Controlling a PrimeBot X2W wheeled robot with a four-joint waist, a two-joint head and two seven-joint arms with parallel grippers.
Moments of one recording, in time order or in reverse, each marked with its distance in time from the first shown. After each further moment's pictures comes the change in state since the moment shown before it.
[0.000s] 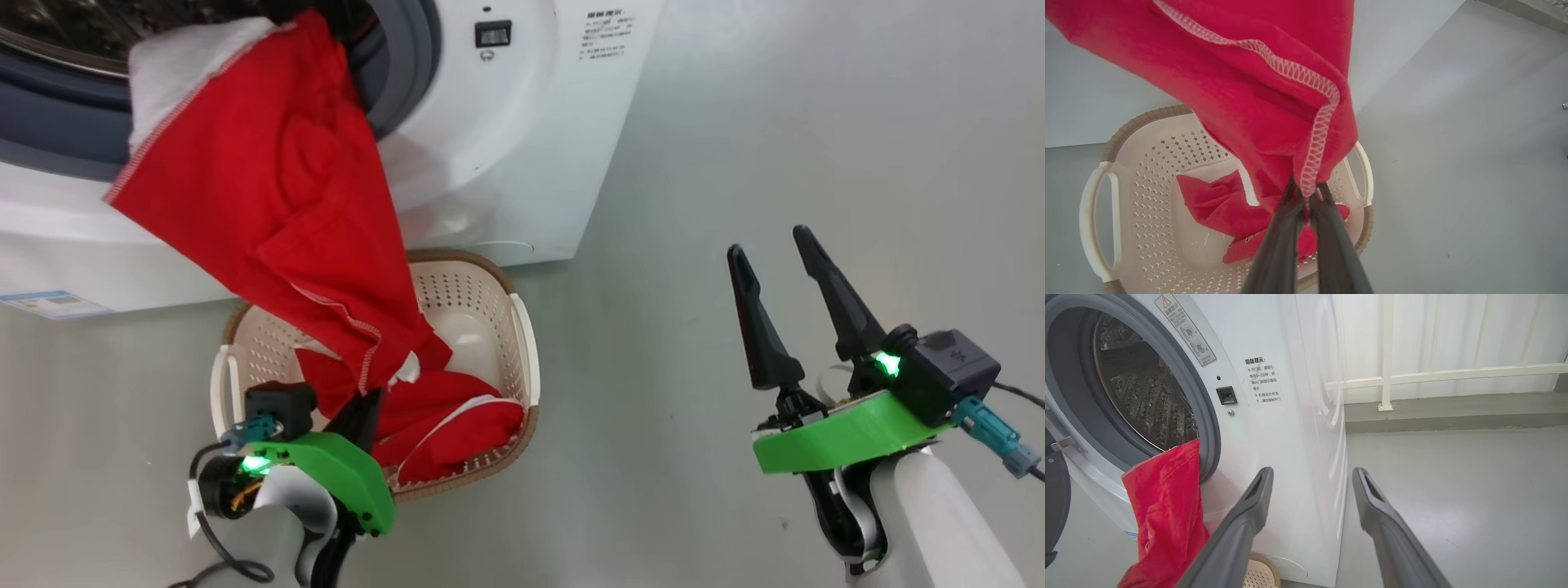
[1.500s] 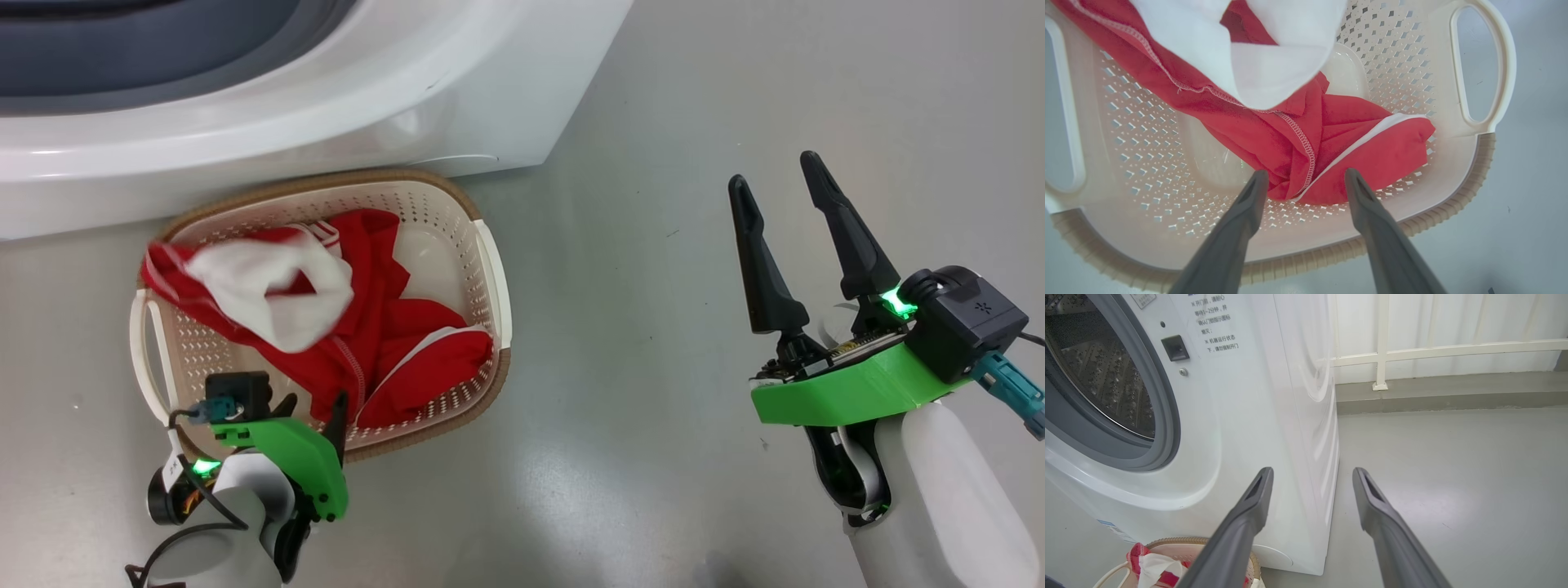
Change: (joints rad) left arm -0.223 0.018 -0.131 0.459 -0.140 0.000 -0.056; right arm -0.105 0.000 0.009 -0.040 0.000 0.000 0.000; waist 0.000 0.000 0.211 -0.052
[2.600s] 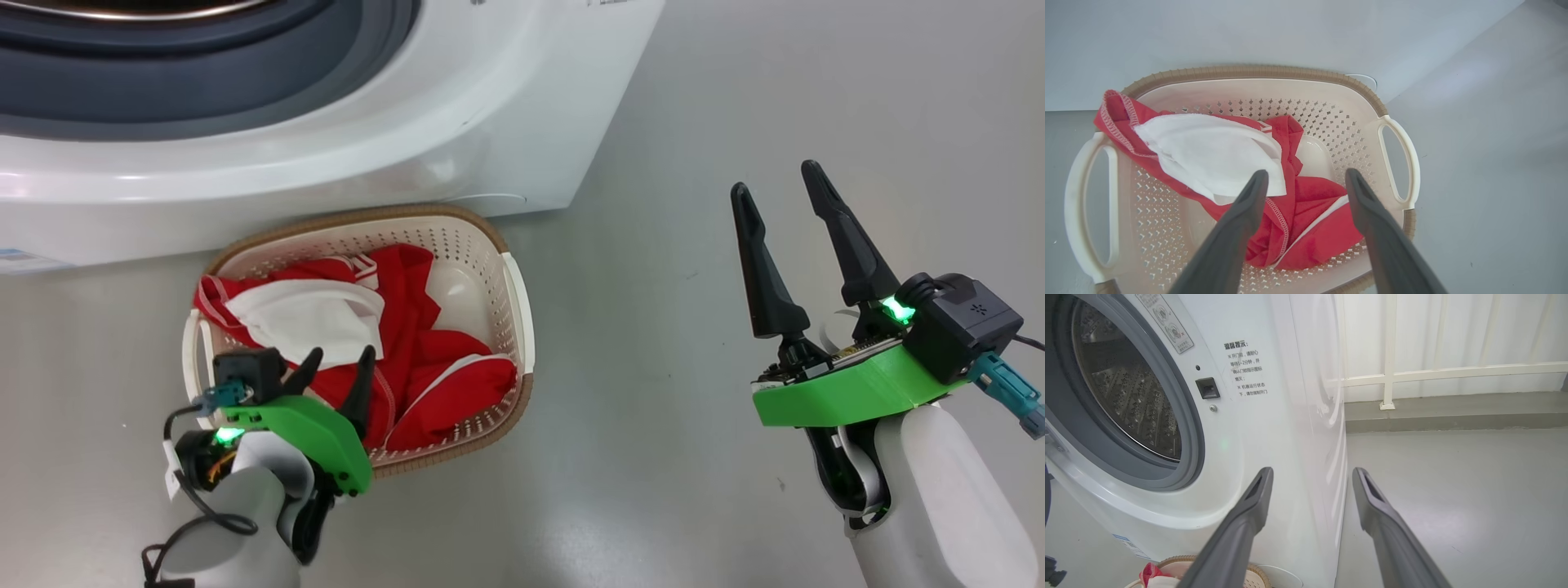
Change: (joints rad) left arm 0.028 0.008 -0.015 -0.177 -0.041 0.000 -0.063; right arm 0.005 -0.001 -0.007 0.024 0.000 0.000 0.000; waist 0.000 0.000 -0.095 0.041
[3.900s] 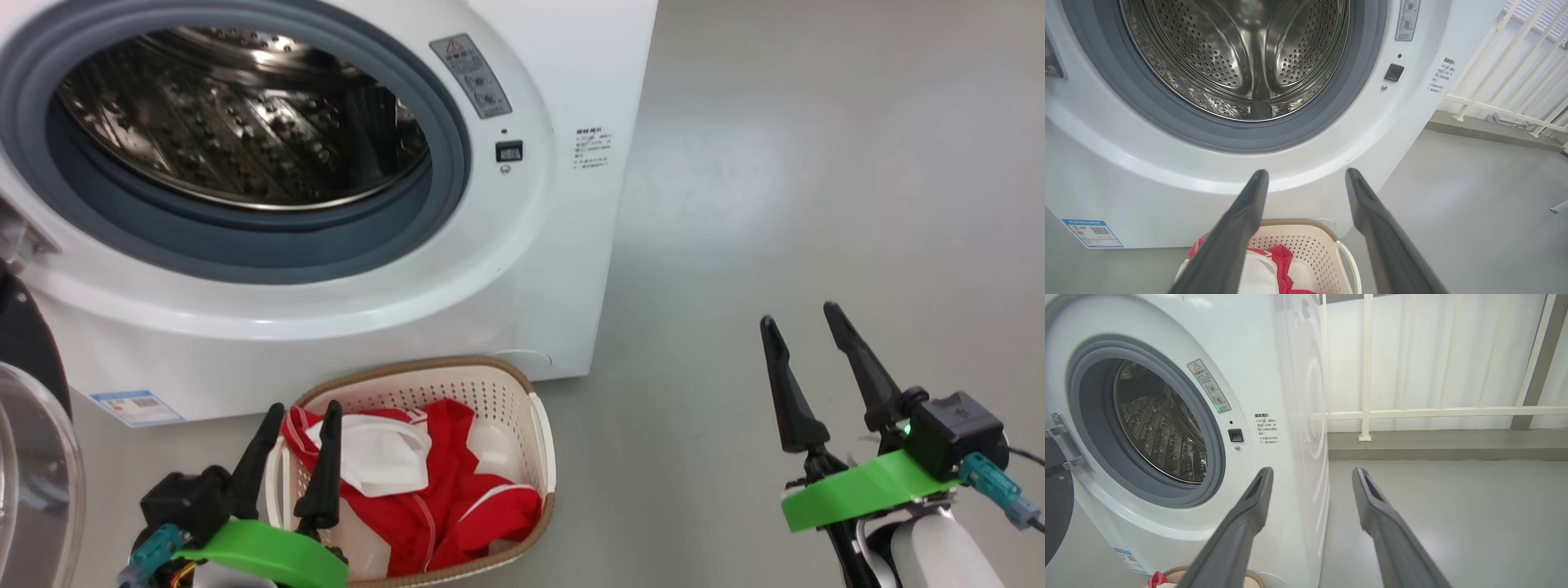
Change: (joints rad) left arm 0.495 0.031 0.295 -0.697 0.187 0.047 0.000; right arm 0.207 0.002 -0.070 0.060 -0.044 0.000 0.000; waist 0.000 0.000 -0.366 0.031
